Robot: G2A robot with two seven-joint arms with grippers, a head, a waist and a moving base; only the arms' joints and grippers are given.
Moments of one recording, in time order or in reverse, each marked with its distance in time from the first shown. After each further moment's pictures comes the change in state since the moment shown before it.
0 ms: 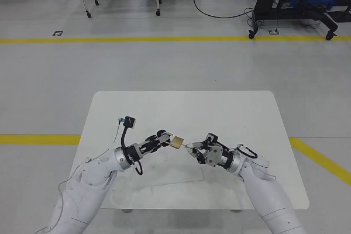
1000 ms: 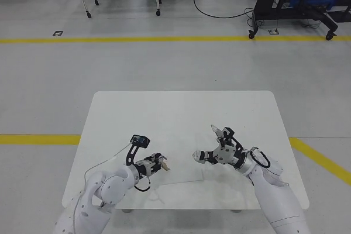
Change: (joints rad) left arm 0.142 0.037 0.071 -0.266 0.772 0.512 -0.001; right arm -0.072 0.023 0.096 -0.089 -0.062 -0.158 -0.016
